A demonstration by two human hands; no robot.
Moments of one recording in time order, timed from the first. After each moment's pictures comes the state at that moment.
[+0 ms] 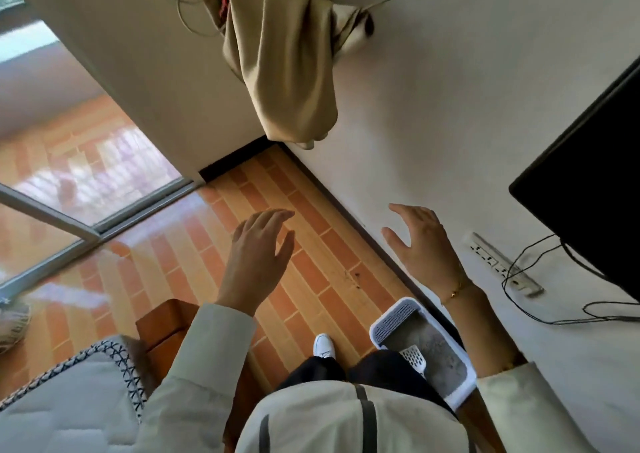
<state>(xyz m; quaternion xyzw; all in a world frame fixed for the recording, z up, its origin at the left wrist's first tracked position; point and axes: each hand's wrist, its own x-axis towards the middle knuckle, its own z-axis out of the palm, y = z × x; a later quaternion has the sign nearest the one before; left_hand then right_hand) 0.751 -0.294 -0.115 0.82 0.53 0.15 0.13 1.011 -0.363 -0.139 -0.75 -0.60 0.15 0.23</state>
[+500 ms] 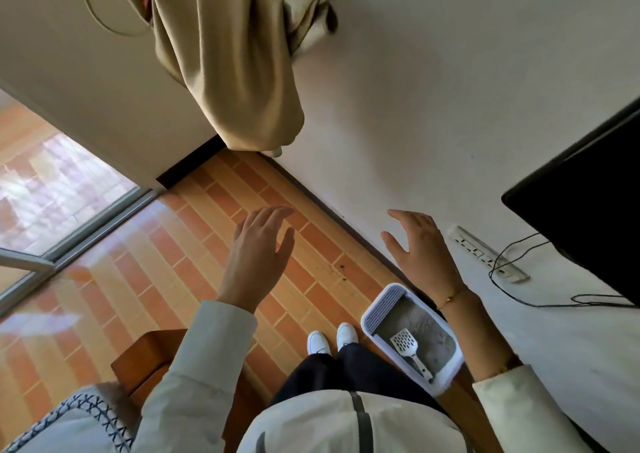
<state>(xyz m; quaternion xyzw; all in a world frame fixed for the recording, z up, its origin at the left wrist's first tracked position) 0.799 -0.207 -0.135 0.86 0.46 0.12 0.17 1.038 -0.325 -0.164 -0.80 -0.54 0.16 0.22</state>
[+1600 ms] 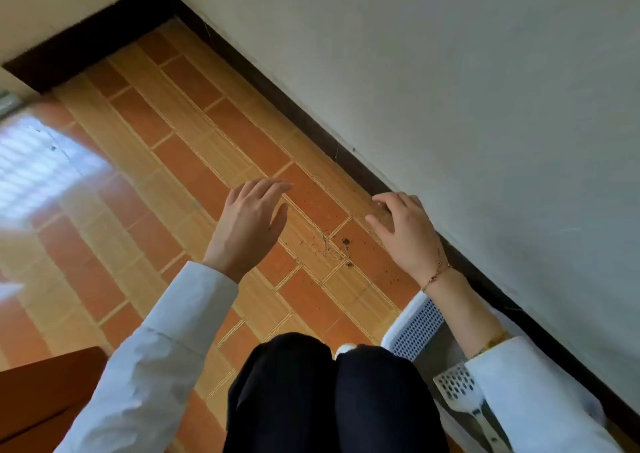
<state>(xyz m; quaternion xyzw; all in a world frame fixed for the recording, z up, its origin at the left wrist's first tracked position) 0.840 -0.087 -0.735 0.90 0.40 0.10 0.15 1.069 -0.209 -0.746 -0.80 -0.55 0.20 0.16</state>
